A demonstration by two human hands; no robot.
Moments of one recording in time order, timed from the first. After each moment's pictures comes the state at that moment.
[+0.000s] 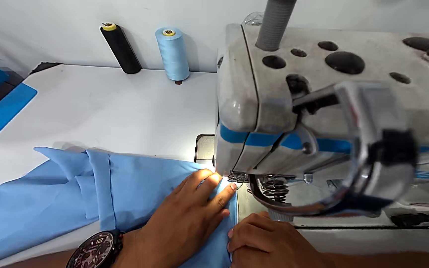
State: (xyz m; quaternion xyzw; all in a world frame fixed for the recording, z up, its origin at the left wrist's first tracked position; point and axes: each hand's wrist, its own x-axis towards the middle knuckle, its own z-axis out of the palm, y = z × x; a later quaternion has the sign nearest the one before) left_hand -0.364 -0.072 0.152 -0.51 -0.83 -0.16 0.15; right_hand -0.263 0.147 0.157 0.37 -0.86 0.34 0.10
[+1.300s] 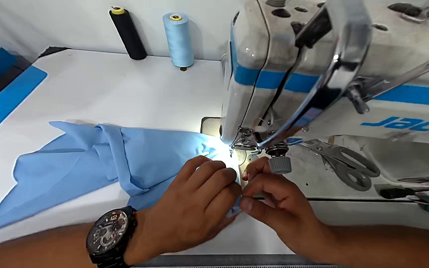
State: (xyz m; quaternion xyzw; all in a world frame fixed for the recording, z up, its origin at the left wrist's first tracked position) left_hand -0.341 -0.078 0.173 -0.57 -0.74 -0.24 0.26; right_hand -0.261 0.131 0.165 0.12 -0.75 0.65 0.07
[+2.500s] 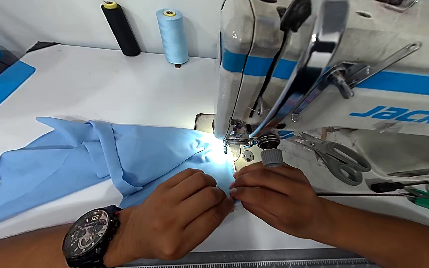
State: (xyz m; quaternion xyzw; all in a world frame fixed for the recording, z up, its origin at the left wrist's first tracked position) left_hand -0.342 -0.092 0.175 -0.64 -0.67 -0.27 0.26; right_hand -0.279 0.158 0.170 0.38 -0.84 0.27 0.29
